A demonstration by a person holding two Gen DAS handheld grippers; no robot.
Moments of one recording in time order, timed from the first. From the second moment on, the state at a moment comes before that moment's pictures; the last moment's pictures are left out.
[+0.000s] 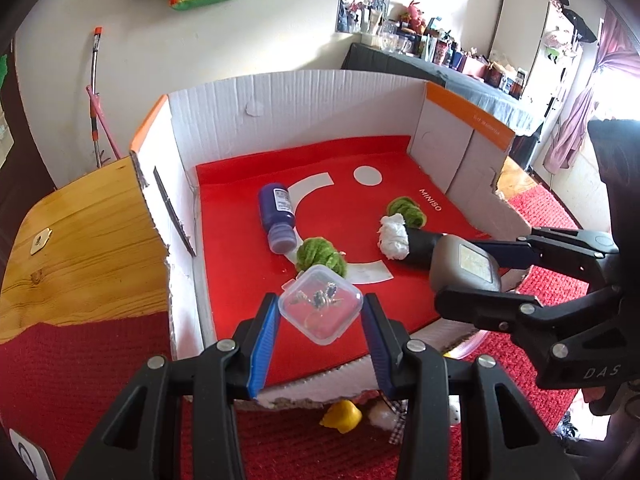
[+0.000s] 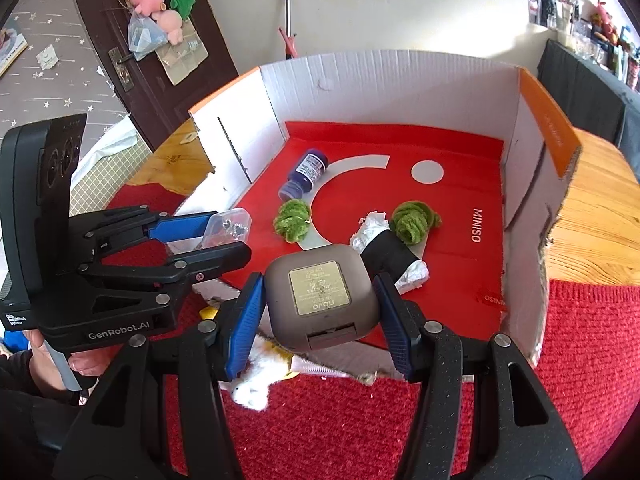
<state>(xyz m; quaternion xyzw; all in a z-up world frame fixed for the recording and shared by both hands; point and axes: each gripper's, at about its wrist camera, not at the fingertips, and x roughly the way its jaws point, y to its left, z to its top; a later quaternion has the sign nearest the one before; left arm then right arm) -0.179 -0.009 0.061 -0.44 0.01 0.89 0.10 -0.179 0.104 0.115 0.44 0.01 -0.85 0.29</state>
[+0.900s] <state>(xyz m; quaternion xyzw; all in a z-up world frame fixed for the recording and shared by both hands) -0.205 0.001 0.039 -0.47 0.04 0.87 0.13 -0.223 0.102 0.088 0.50 0.01 -0.82 0.28</state>
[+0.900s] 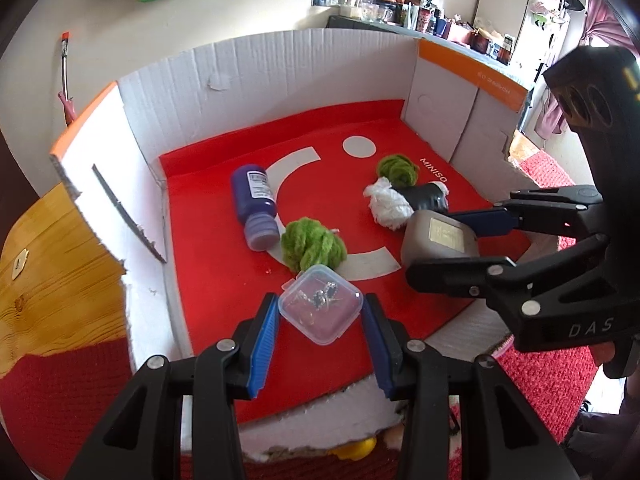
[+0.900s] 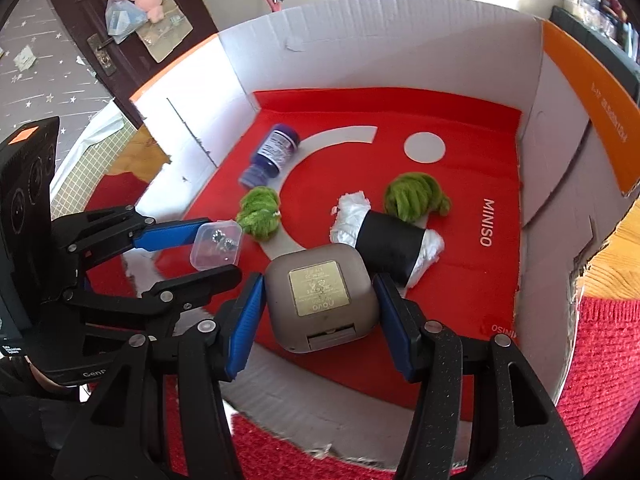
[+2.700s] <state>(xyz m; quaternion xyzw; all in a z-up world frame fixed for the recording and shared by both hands) -0.229 -0.003 0.030 -0.45 0.02 0.89 0.09 -0.232 0.109 0.085 0.45 0.05 -0.87 0.20</state>
